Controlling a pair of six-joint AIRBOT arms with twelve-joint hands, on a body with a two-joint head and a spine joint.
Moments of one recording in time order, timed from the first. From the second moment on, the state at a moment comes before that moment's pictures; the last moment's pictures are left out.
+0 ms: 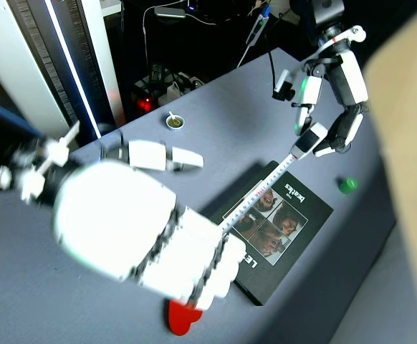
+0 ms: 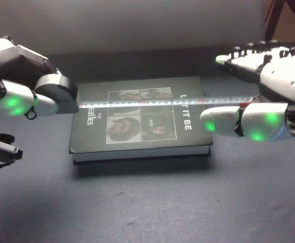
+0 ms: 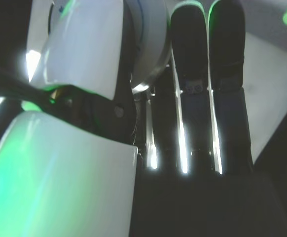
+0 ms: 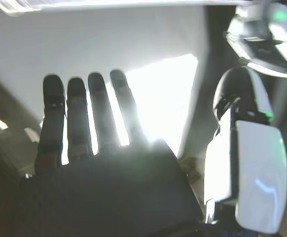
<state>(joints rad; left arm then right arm) 0.58 -0.78 1.01 -1.19 -0.34 1.22 -0.41 -0.86 0.68 -2.06 -0.64 1.31</state>
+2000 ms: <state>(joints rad) 0.84 -0.89 1.25 -0.87 -0.37 0.69 -0.80 -0.84 0.40 -2.38 -0.96 1.34</state>
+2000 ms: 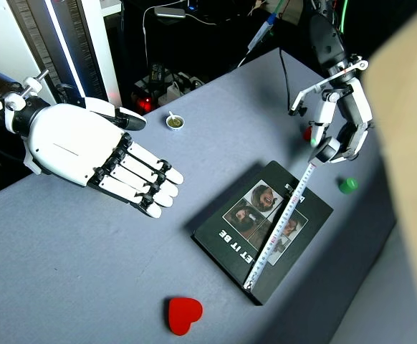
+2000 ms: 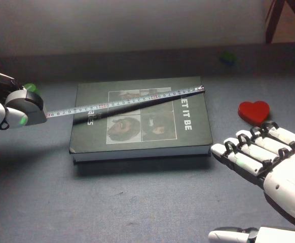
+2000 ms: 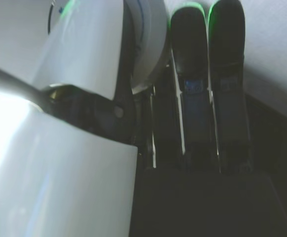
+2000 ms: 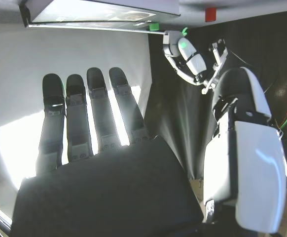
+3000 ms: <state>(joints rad) 0.81 -0.88 1.20 -0.84 -0.38 0.68 -0.81 -0.85 0.40 -2.38 -0.98 1.33</state>
